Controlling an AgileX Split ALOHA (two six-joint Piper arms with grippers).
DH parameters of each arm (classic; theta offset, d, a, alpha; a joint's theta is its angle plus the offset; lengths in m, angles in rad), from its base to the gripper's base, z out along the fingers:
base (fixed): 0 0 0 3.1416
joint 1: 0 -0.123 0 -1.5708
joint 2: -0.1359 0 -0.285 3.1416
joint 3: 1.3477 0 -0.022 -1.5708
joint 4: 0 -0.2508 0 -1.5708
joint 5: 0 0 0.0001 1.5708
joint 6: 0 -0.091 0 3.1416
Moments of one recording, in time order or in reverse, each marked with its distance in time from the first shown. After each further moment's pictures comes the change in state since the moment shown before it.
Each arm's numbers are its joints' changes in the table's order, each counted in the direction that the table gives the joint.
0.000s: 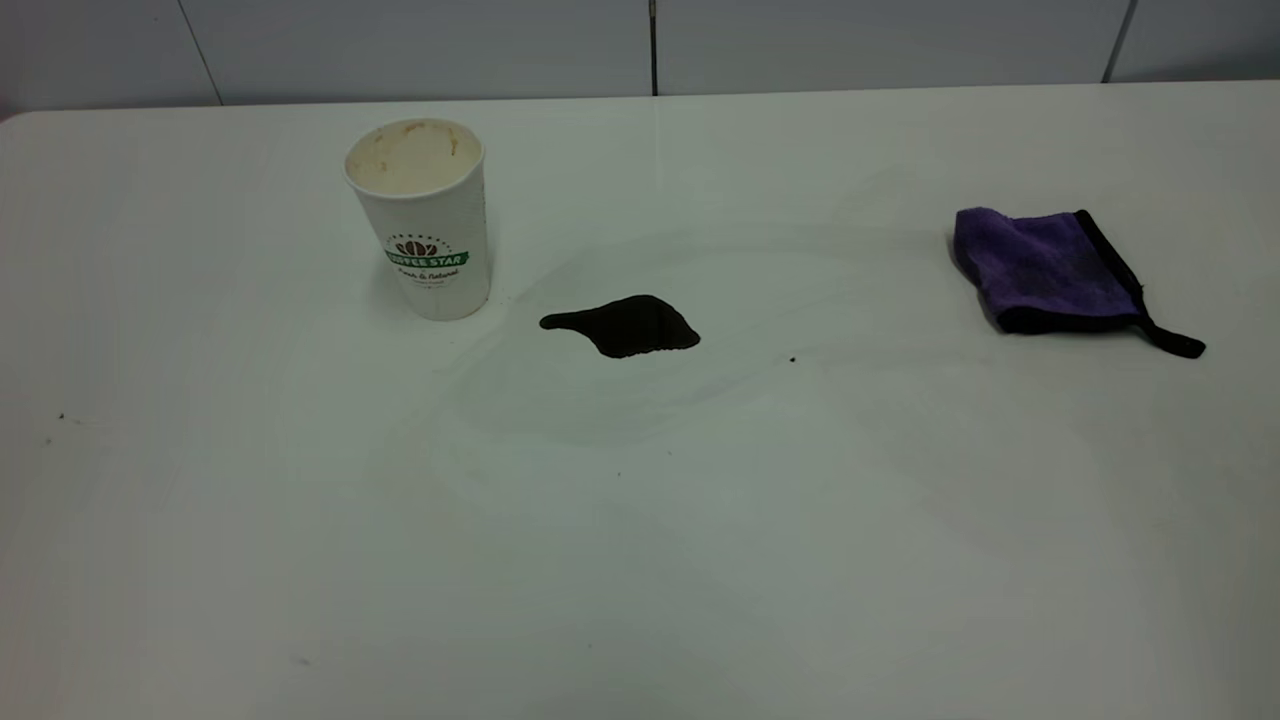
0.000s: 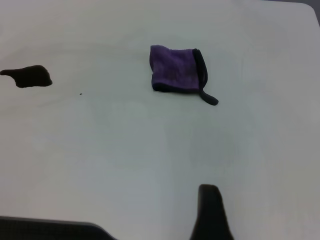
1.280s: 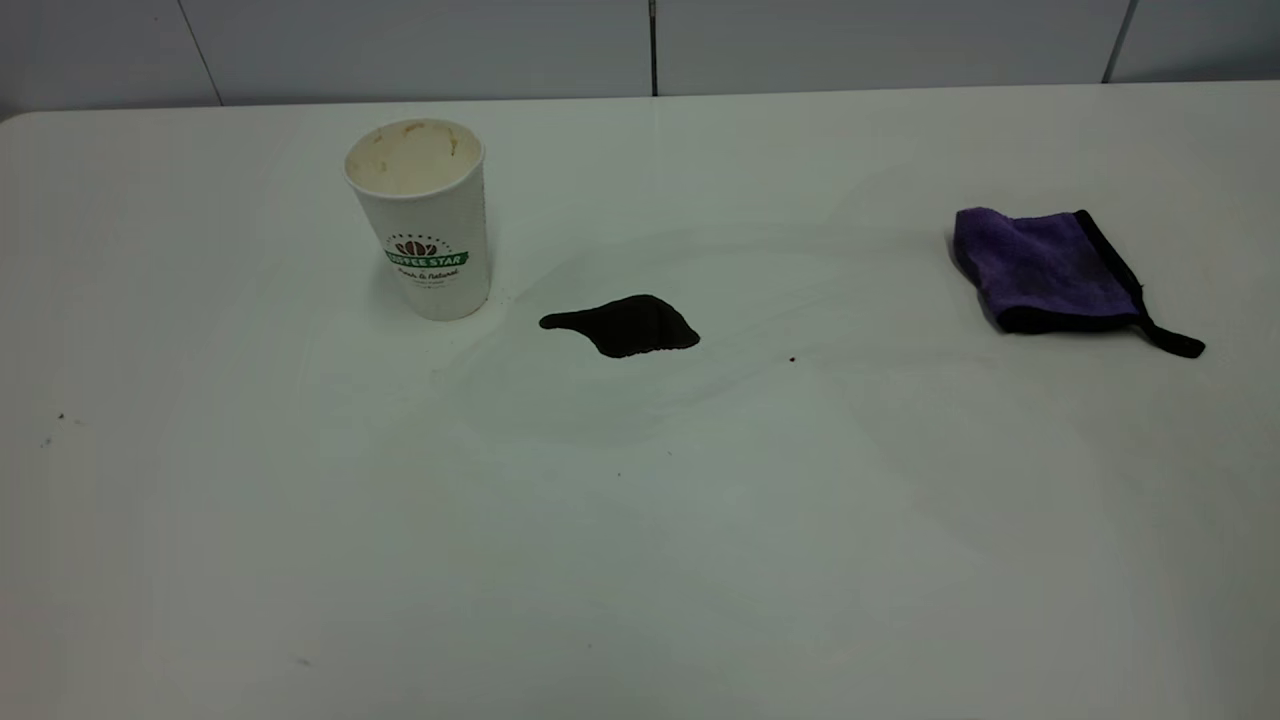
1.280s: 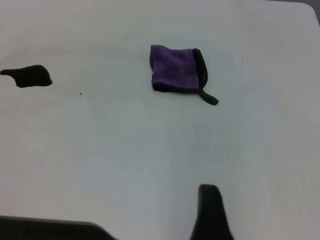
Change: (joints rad) left arm -0.092 0.524 0.162 -0.077 0.044 0.034; right arm 0.000 0.000 0.000 0.000 -0.001 0.000
